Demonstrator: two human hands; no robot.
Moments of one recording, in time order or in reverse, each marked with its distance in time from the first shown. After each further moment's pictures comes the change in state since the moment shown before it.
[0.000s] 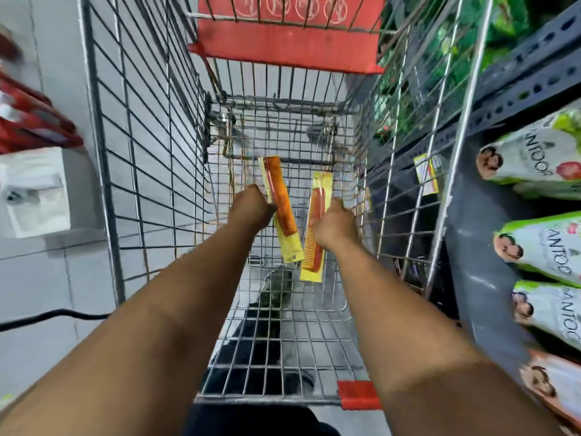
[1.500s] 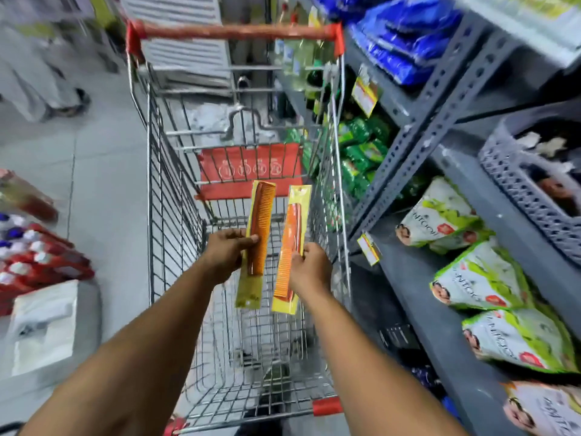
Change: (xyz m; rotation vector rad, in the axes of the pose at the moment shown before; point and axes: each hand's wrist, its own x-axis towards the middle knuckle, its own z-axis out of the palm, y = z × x) left_hand -0.111 0.059 -0.126 -0.904 -0.183 0.287; right_hand -0.141 -0.041 -0.108 0.553 0.343 -0.170
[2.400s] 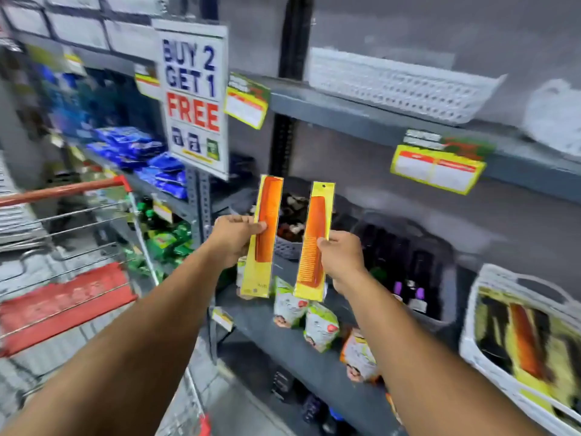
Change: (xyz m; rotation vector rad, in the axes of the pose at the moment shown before) left_hand -0.215 0.146 0.319 0.150 -0.581 0.357; right_hand -0.133 0.068 -0.381 0.392 0.708 -0.039
